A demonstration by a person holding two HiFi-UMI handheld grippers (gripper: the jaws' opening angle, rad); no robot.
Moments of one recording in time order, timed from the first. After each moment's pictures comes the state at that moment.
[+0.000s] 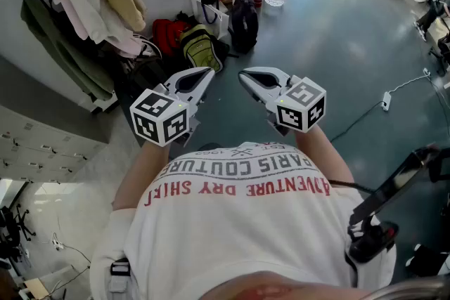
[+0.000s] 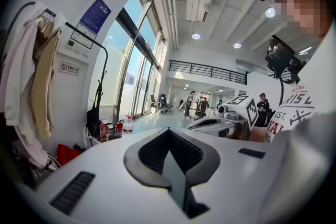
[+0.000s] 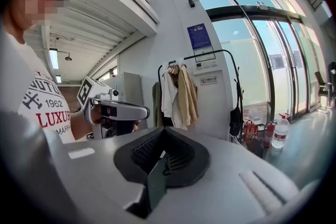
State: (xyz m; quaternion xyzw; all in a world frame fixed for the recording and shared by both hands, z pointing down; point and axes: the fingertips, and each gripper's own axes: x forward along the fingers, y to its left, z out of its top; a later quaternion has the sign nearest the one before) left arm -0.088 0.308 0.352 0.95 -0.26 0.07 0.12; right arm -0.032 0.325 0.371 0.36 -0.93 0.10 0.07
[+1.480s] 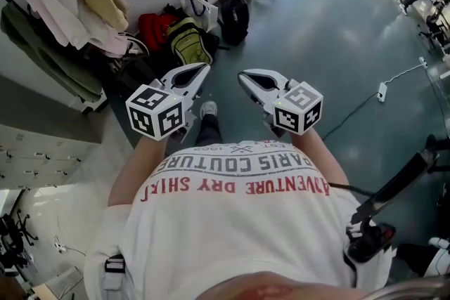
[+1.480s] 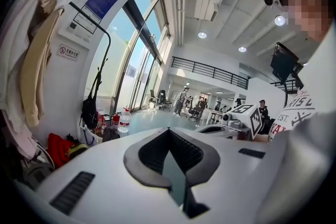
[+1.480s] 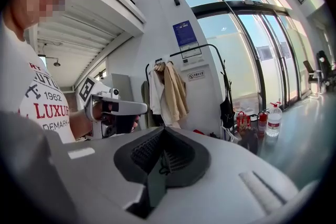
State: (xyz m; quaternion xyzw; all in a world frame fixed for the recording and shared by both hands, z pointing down) left arm -0.055 0.251 0.385 0.95 -0.25 0.08 0.16; right arm 0.009 0.282 0.412 0.39 -0.91 0.15 0.06
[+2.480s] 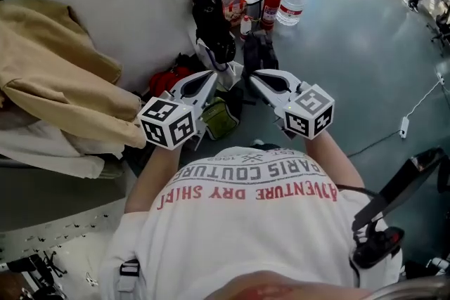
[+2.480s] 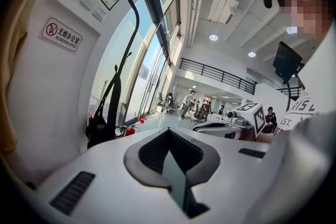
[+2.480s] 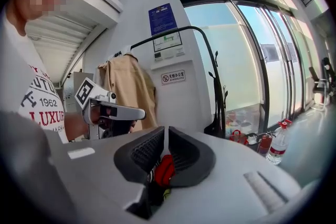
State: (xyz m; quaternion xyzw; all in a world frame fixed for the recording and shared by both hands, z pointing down) left arm -0.040 -0.298 0.379 0.95 -0.26 0.07 0.18; right arm 0.035 -0.265 0.392 0.42 -0.90 0.13 0.07
